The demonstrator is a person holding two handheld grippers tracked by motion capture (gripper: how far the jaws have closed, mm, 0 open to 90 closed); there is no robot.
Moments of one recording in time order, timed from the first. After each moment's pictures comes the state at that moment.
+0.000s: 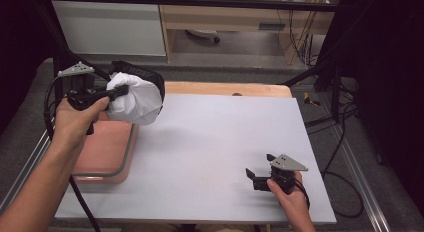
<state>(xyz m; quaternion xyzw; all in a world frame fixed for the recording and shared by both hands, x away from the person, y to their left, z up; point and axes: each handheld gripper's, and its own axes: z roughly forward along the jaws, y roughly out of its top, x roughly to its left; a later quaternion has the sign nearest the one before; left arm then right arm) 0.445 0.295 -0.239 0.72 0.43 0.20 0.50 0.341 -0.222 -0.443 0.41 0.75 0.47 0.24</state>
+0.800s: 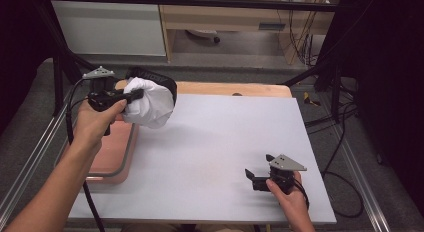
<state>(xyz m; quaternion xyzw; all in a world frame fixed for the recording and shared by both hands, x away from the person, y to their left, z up) 0.463 0.265 -0.262 0.73 0.43 0.18 0.49 0.342 -0.221 -0.444 0.41 0.75 0.47 0.23</state>
